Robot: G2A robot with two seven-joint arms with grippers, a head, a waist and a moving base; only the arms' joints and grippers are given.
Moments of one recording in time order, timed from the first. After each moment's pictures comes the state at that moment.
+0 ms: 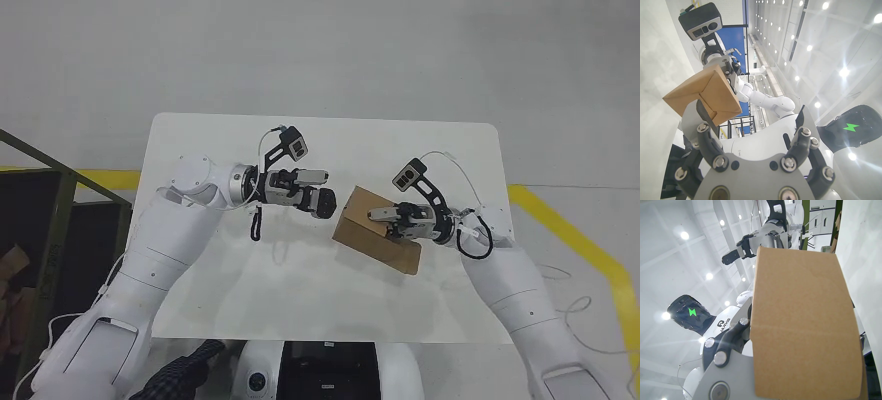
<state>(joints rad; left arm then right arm) 0.90 -1.12 -1.09 -1.35 -0.70 -0.08 -1.36 -1.01 -1.20 1.08 -1.18 0.89 -0.12 1.47</state>
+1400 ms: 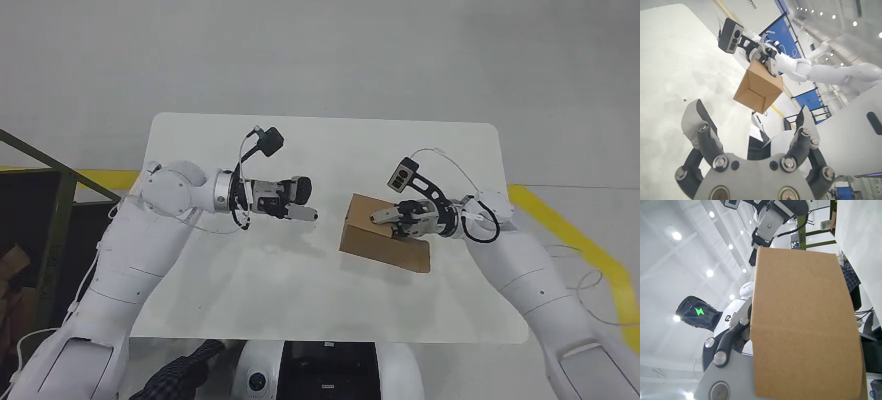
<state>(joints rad) 0.99 -1.02 -1.16 -1.52 -0.17 -0.62 -1.20 -0.84 -1.11 0.85 -1.08 1.04 -0.04 1.54</state>
